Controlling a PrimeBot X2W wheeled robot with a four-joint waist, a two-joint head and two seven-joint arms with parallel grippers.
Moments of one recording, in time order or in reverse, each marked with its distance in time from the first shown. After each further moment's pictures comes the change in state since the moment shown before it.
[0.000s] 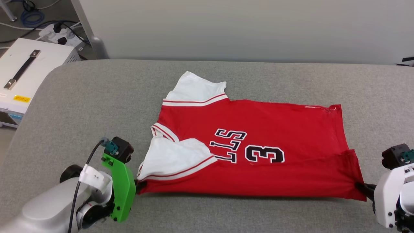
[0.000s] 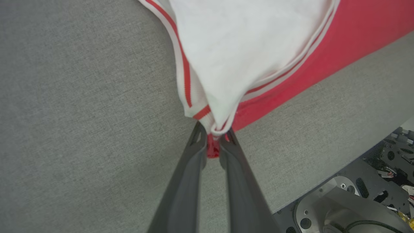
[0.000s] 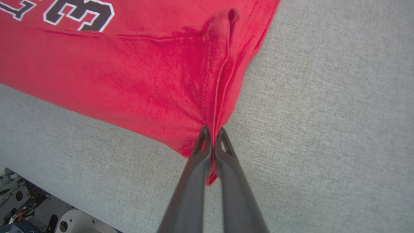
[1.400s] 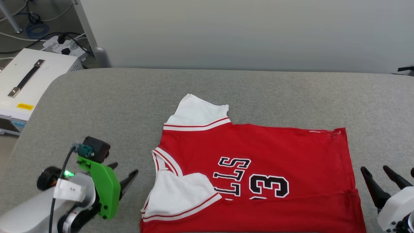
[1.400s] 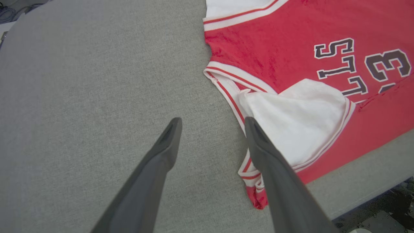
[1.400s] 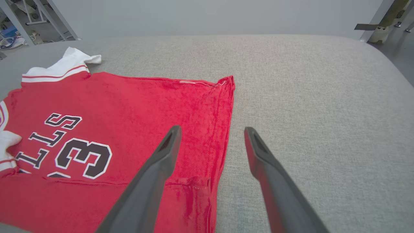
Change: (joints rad) left arm 0.111 0.126 0.086 -0.200 0.017 0.194 -0.159; right arm 0.214 0.215 -0.346 -0.049 -0.218 0.000 -0.393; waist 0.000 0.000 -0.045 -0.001
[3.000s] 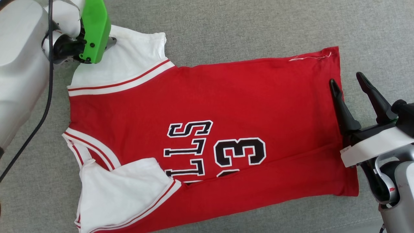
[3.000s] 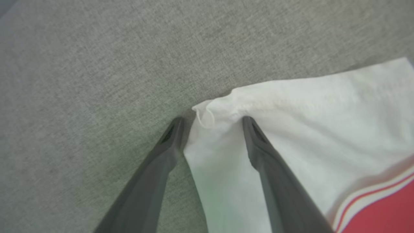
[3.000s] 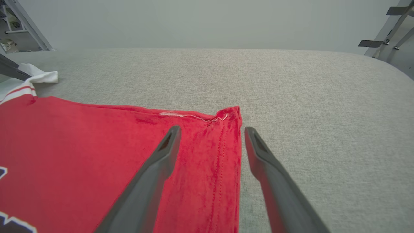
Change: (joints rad) left arm -0.822 -0.302 -0.045 0.619 0.045 -0.232 0.586; right arm -0.277 0.189 0.038 -0.244 -0.213 0.000 -0.143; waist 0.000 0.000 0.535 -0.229
